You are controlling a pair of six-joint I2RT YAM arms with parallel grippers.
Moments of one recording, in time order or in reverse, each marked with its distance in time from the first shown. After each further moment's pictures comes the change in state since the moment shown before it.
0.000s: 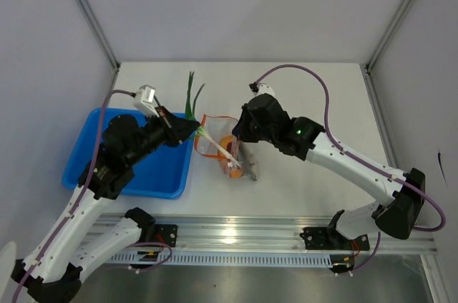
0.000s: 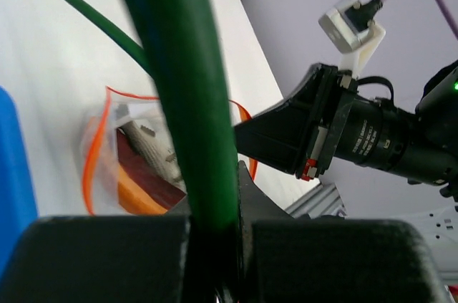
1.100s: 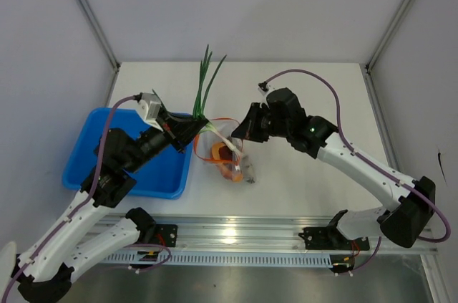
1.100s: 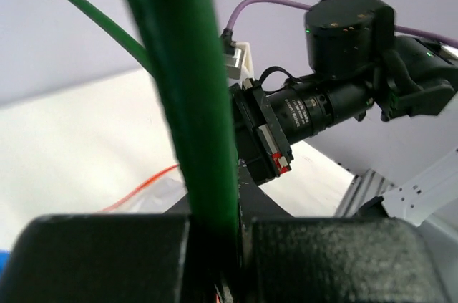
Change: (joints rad) left arm -0.180 -0.050 -0.097 0.361 0.020 0.351; right arm -0.136 -0.063 -0.103 0.103 -0.380 0.106
